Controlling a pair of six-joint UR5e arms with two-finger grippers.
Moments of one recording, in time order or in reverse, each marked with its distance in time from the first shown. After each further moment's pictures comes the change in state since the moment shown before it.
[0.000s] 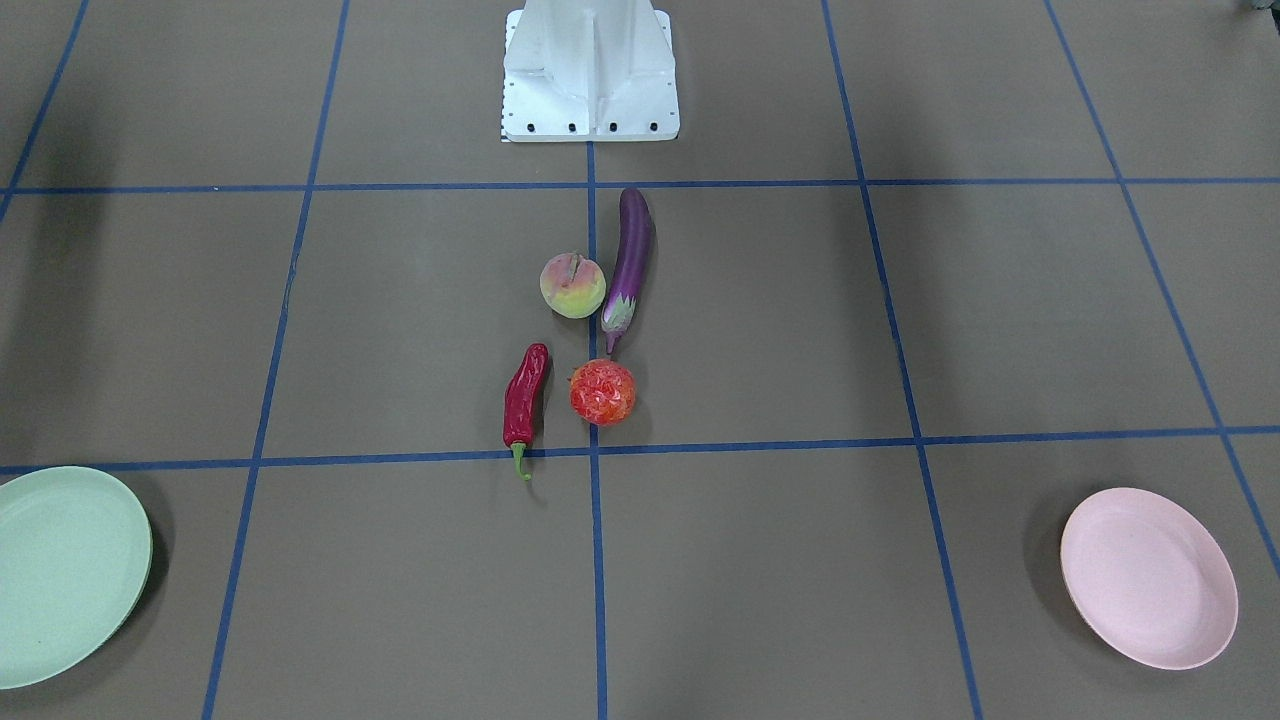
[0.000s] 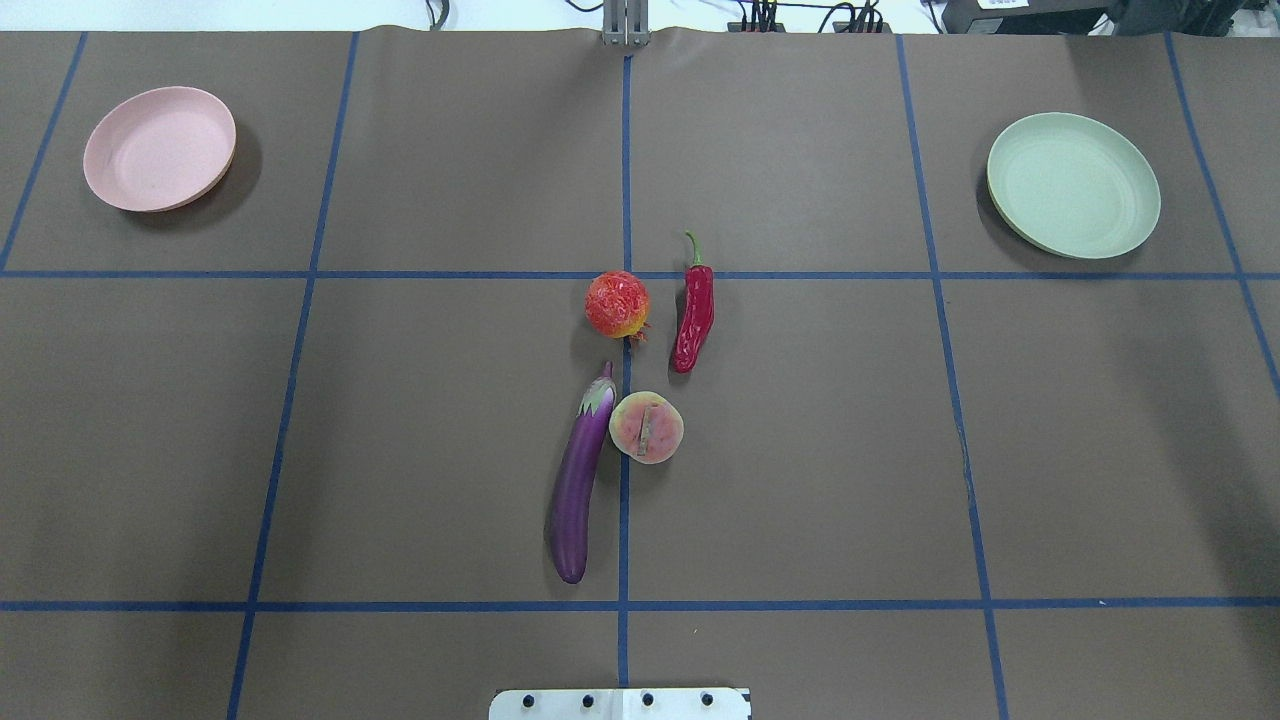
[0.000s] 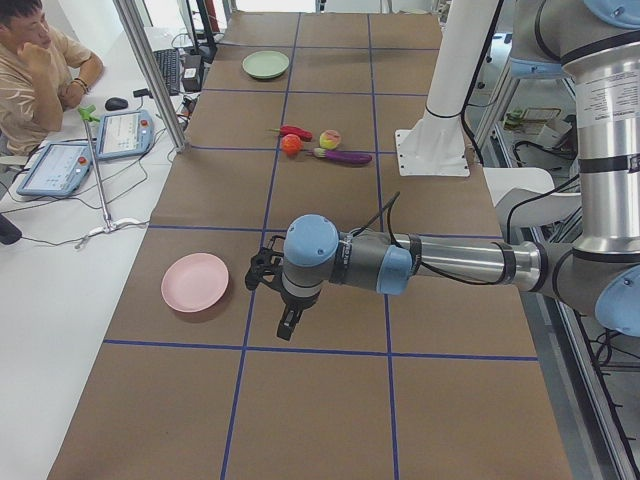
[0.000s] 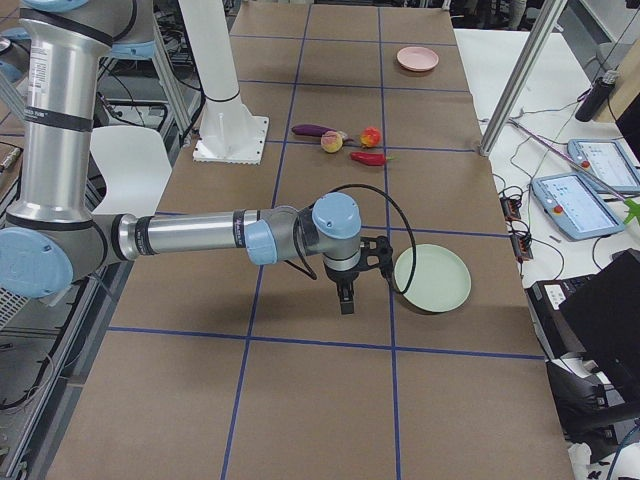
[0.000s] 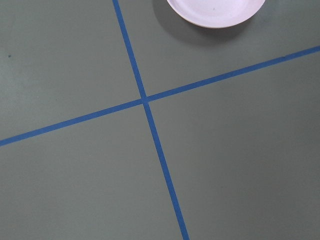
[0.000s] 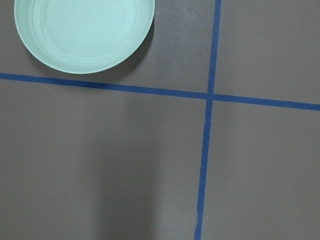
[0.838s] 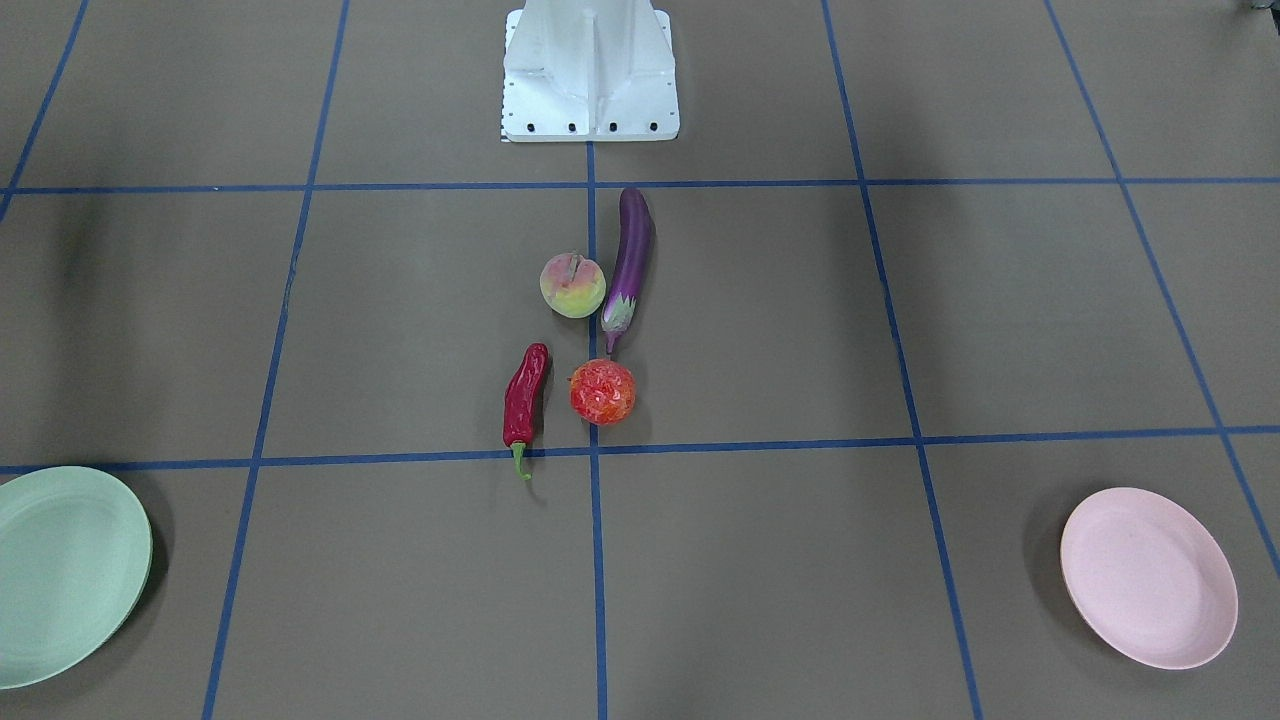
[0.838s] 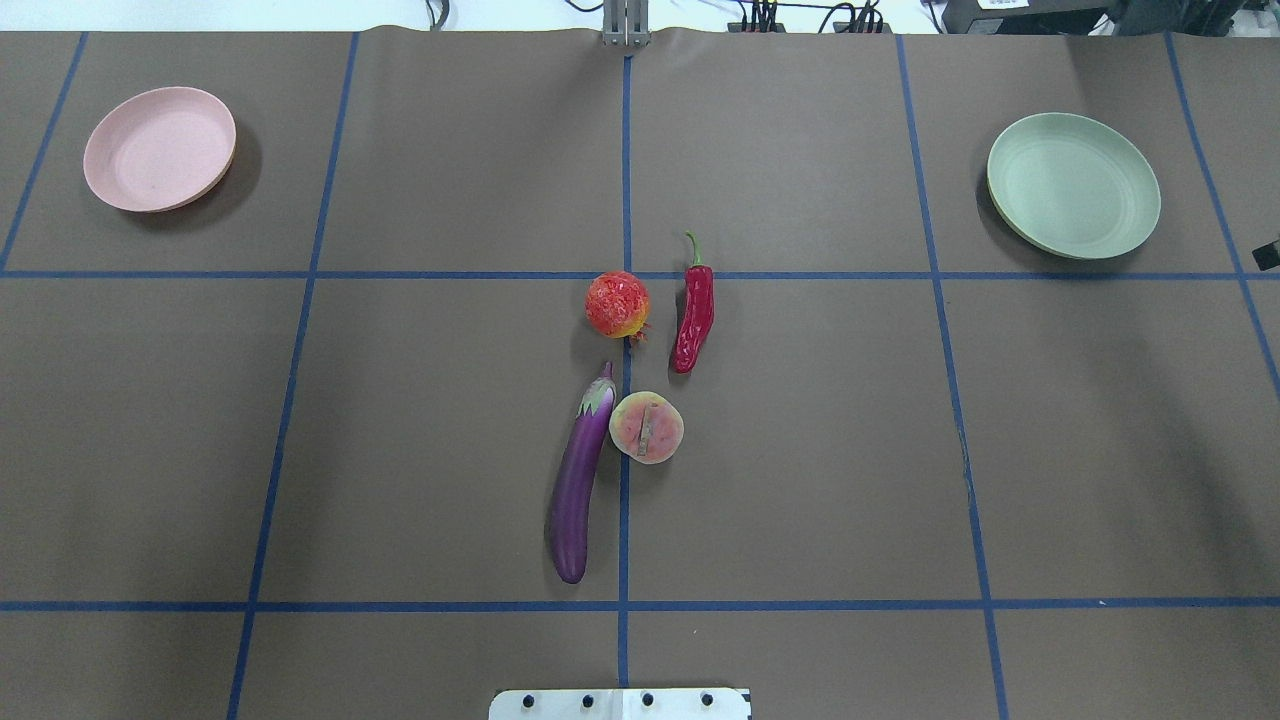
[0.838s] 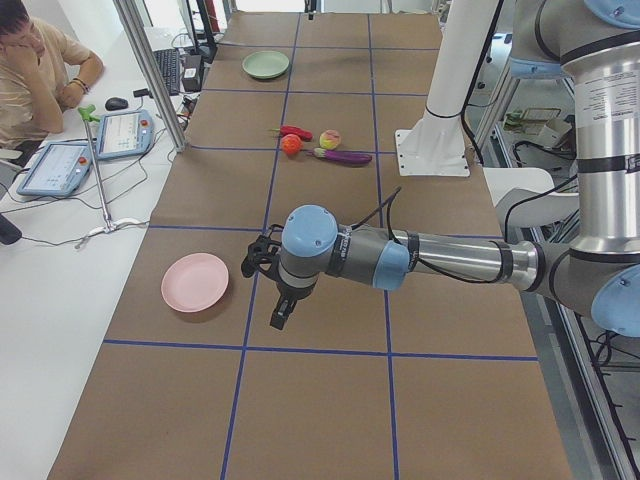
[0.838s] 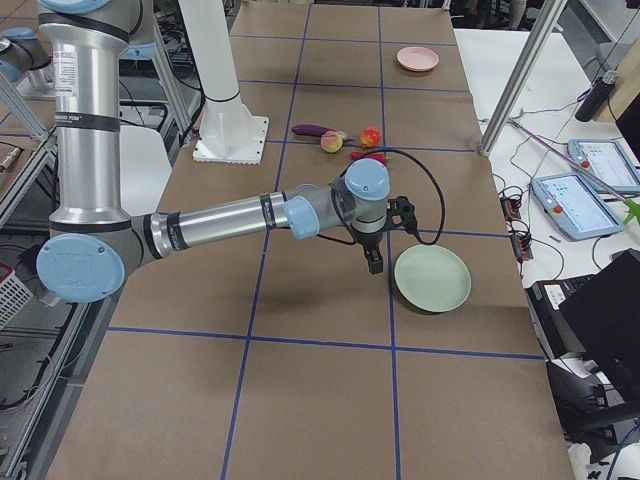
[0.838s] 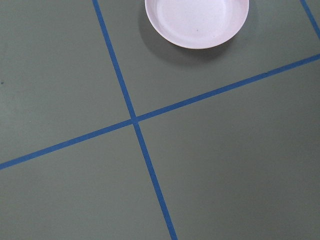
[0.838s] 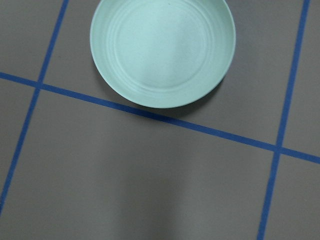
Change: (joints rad) left arm -0.001 -0.011 -0.009 -0.061 -0.020 -0.001; right arm -0.134 0.177 -0.004 0.029 0.038 0.112
